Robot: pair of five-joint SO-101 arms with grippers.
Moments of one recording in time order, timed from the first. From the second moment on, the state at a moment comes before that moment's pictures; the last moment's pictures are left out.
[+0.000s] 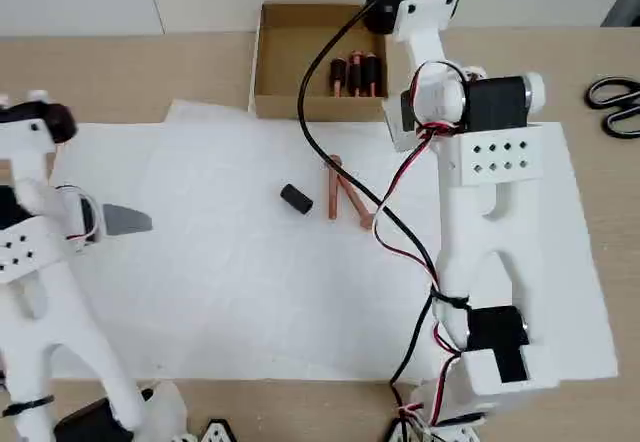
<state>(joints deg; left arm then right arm) -30.3 -21.1 16.2 90.4 -10.3 -9.5 4.7 -33.6 96.9 10.5</state>
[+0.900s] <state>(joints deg) -12.1 -21.1 23.4 89.4 -0.7 -7.6 -5.7 -0.5 89.0 4.3</state>
